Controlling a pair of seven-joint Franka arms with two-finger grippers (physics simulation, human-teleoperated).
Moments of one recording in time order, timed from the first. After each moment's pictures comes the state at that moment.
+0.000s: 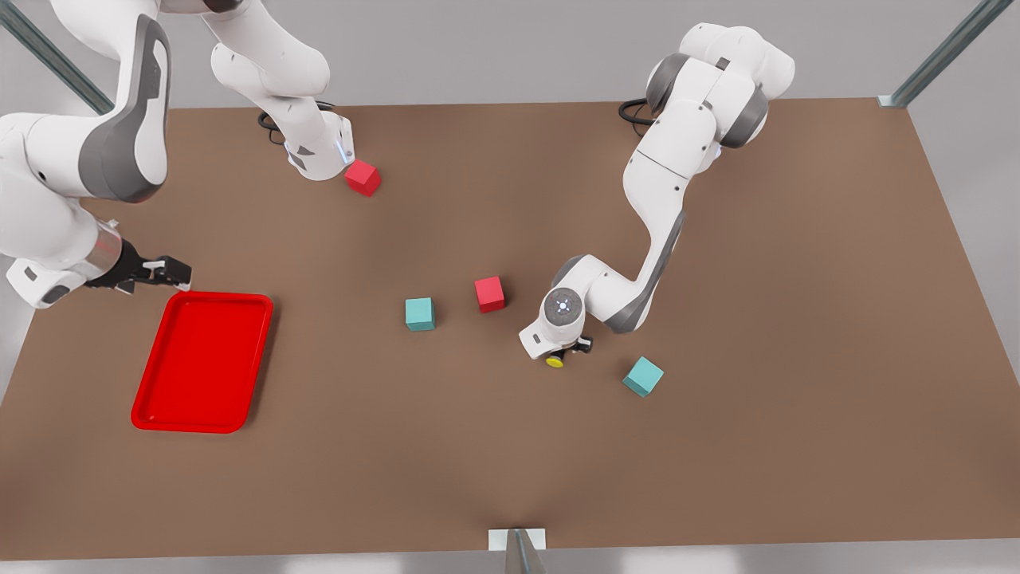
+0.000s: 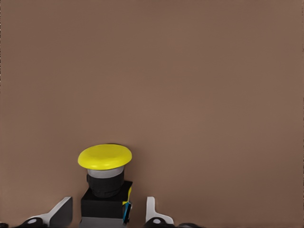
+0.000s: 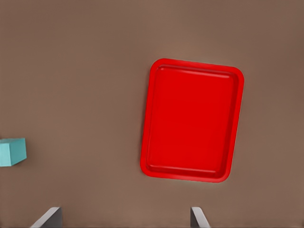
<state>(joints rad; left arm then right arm) -0.56 0.85 -0.08 -1.45 0.11 2.20 -0.37 -0.13 0.11 0.07 -1.54 -0.05 1.56 -0.11</state>
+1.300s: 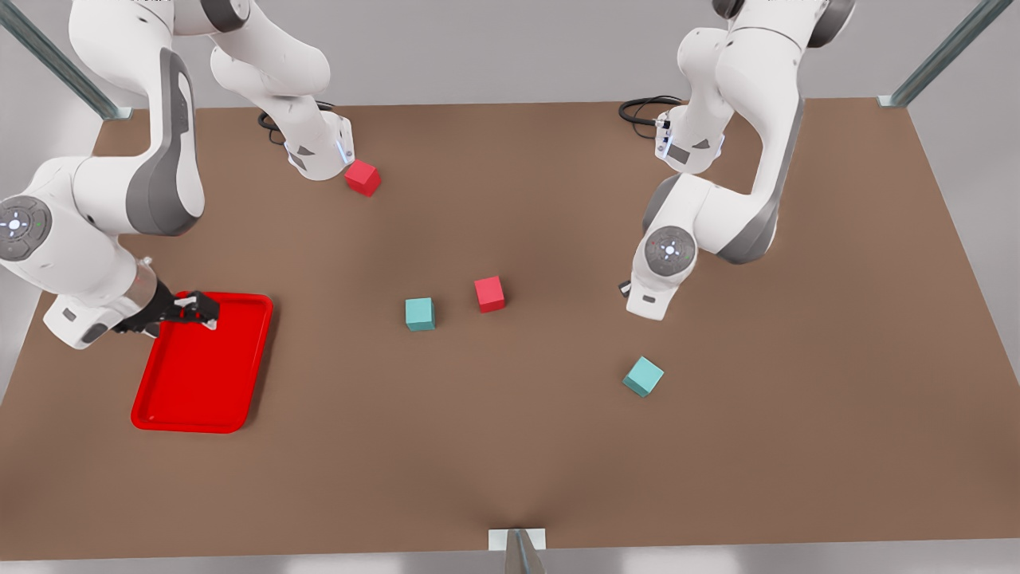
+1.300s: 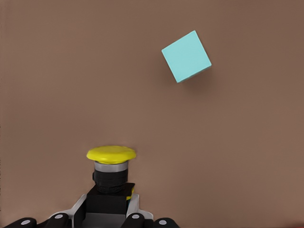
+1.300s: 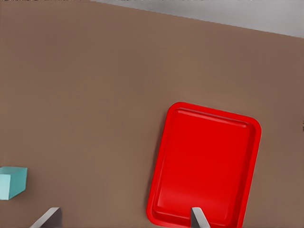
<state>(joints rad) -0.39 0.30 -0.10 -1.73 0.10 1.69 -0.94 -0.08 0.22 0.09 -1.49 -0.06 1.74 -0.13</state>
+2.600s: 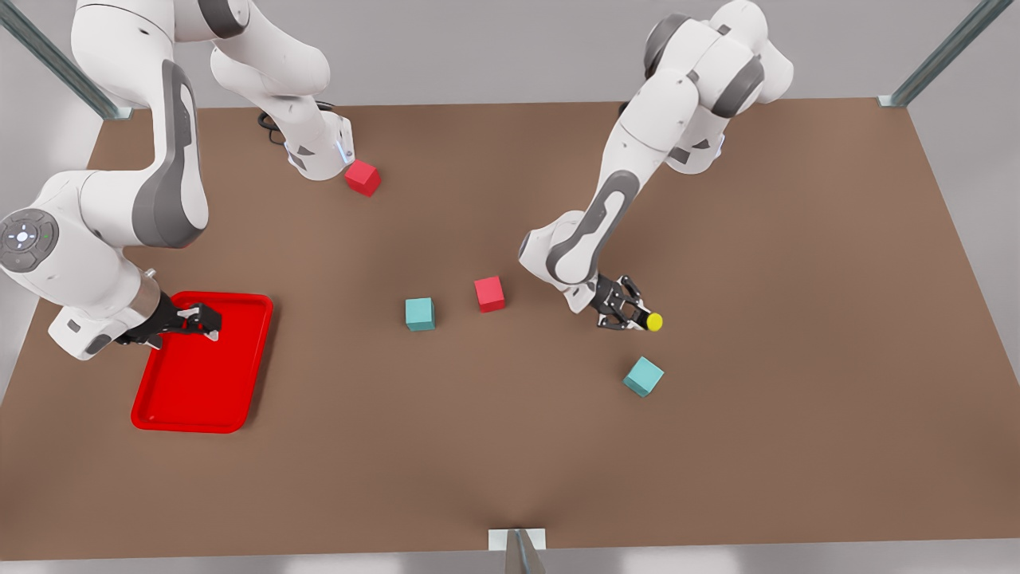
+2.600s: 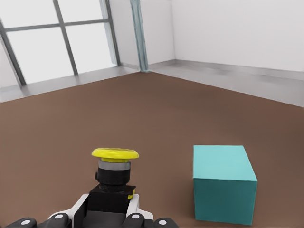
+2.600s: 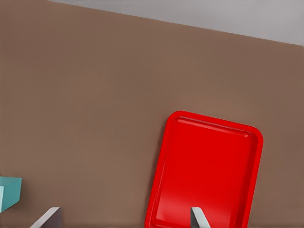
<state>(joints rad) -0.69 0.72 -0.10 -1.86 1.14 1.70 -2.50 -0.08 0.25 0.09 -1.49 -0.06 1.78 -0.14</state>
